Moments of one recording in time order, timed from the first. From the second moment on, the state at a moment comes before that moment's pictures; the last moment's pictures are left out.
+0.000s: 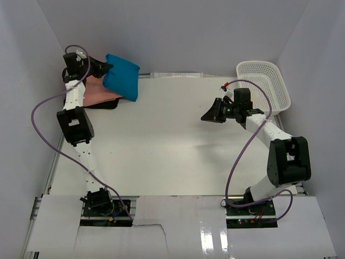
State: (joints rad) left arm 0.22 2.43 2.28 -0.20 0.80 -0.96; right arm 0.20 1.56 1.03 -0.14 -0.73 0.47
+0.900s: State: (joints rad) left arm 0.47 2.43 2.26 -0.21 0.82 -0.97; right arm 0.22 1.56 1.03 -0.13 -0.75 0.46
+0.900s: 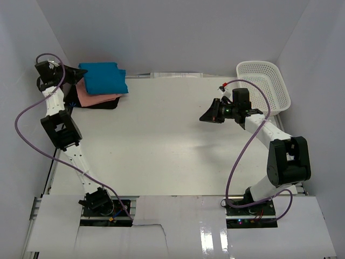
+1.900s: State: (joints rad) left arm 0.47 2.43 2.38 -0.48 0.54 -0.76; right arm 0.22 1.56 1.01 -0.14 -0.77 0.44
